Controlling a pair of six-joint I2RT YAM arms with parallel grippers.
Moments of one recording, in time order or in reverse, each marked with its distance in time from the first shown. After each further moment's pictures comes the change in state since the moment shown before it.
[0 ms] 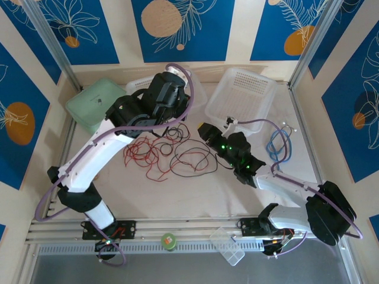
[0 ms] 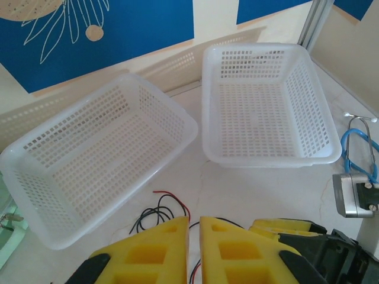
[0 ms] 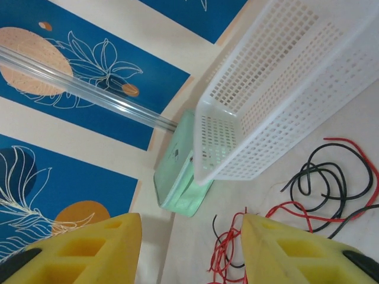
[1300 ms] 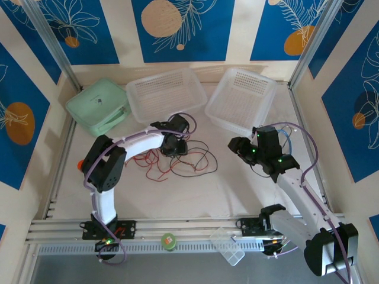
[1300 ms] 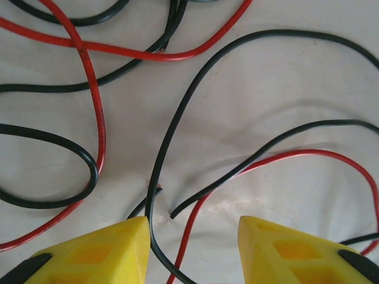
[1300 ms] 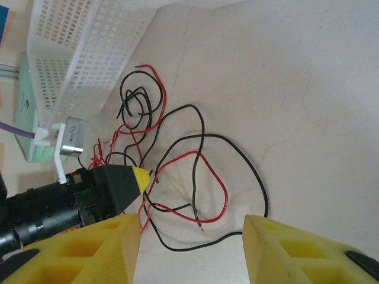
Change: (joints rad) left arm 0.243 0.251 -0.847 0.440 0.496 -0.401; right arm -0.440 -0.250 0.088 -0.946 -0.384 -0.229
